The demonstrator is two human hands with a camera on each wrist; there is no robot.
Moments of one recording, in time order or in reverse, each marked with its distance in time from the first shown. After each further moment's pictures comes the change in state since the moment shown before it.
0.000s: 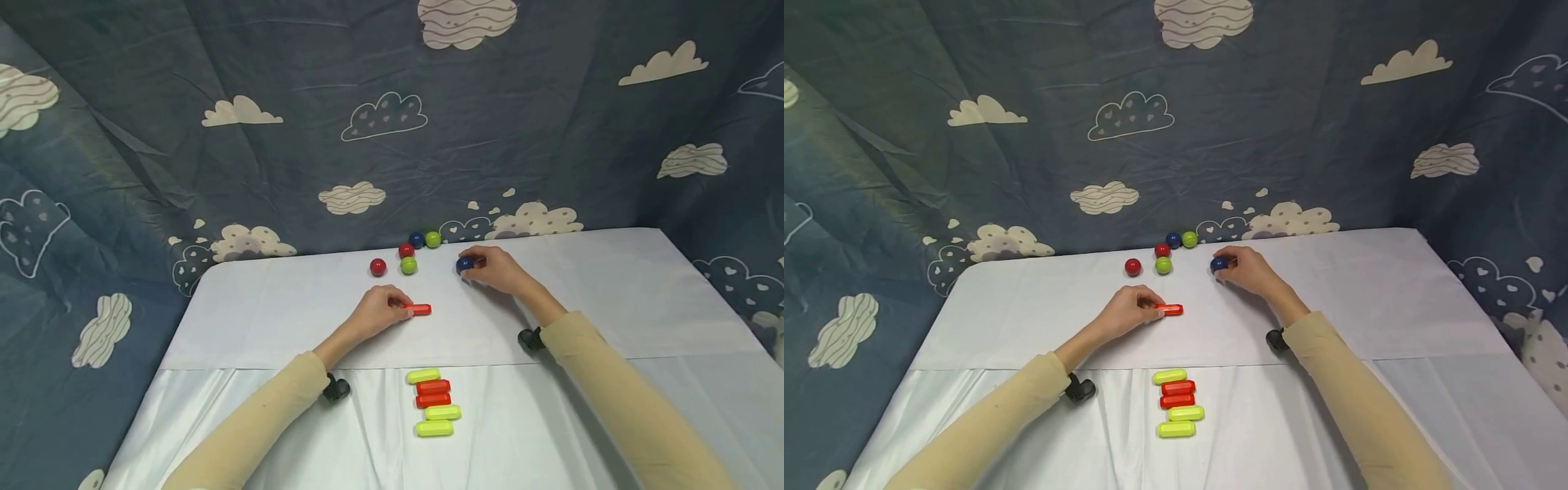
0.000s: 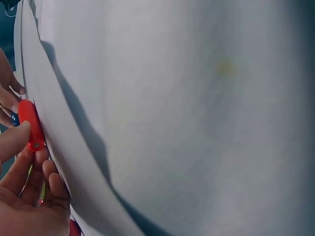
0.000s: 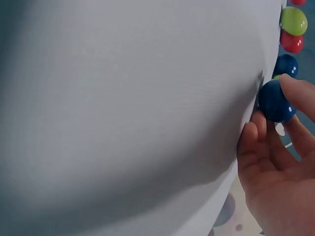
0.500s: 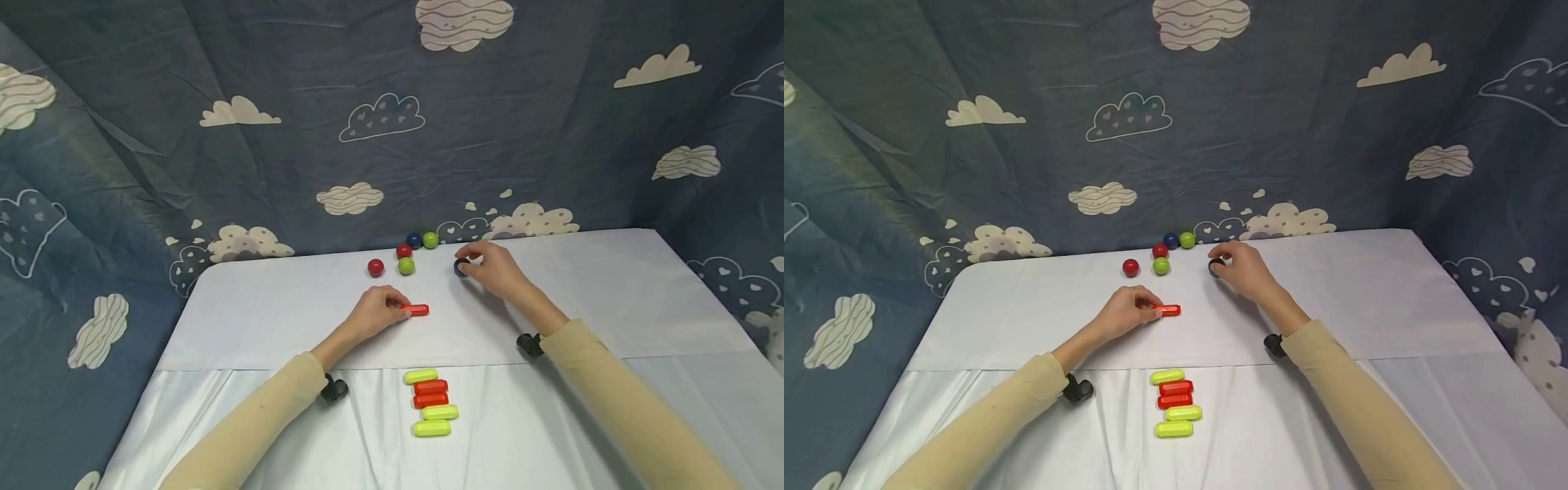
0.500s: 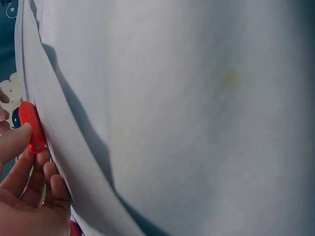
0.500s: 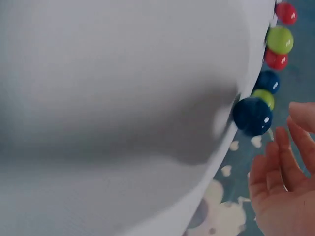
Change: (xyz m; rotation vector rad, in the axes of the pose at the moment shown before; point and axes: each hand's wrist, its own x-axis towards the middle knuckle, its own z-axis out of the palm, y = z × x) left_hand -0.001 0.001 0.002 -0.002 0.012 0.010; right_hand -0.014 -0.020 -0.002 -0.053 0.140 -0.067
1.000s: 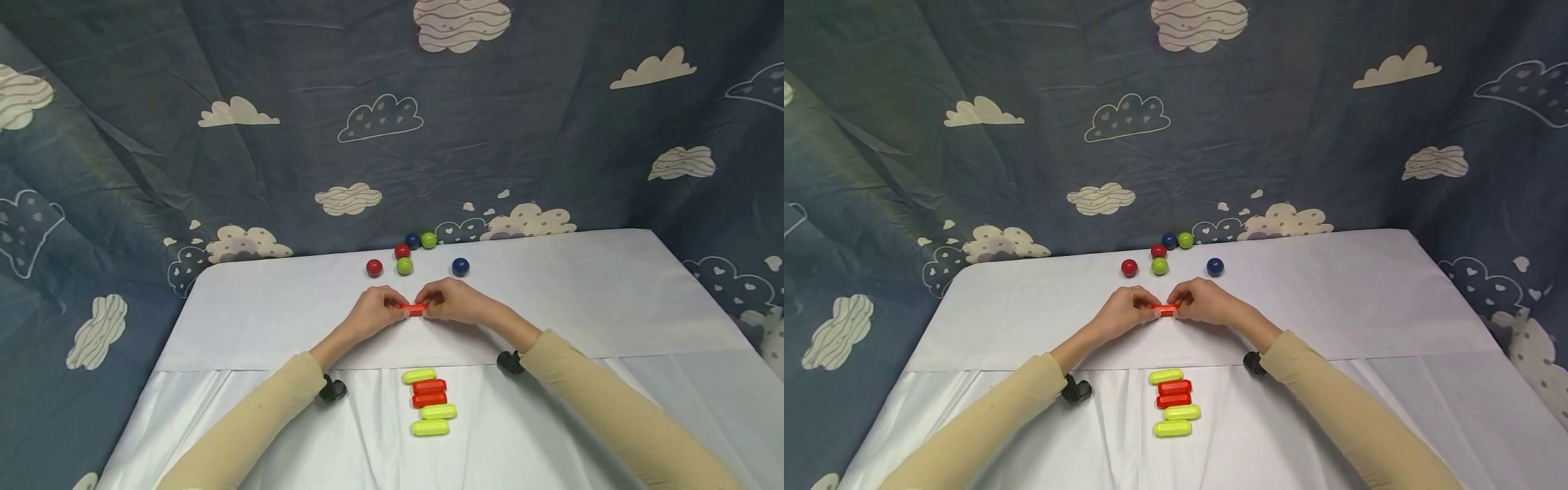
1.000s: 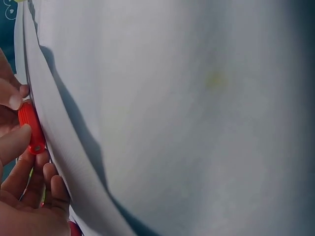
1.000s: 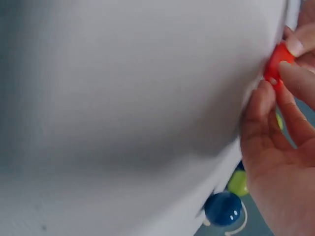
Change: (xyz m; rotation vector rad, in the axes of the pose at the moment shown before) left_hand 0.000 0.000 0.000 -0.018 0.017 -0.004; right_hand -0.018 -0.038 0.044 0.135 -0.406 -0.111
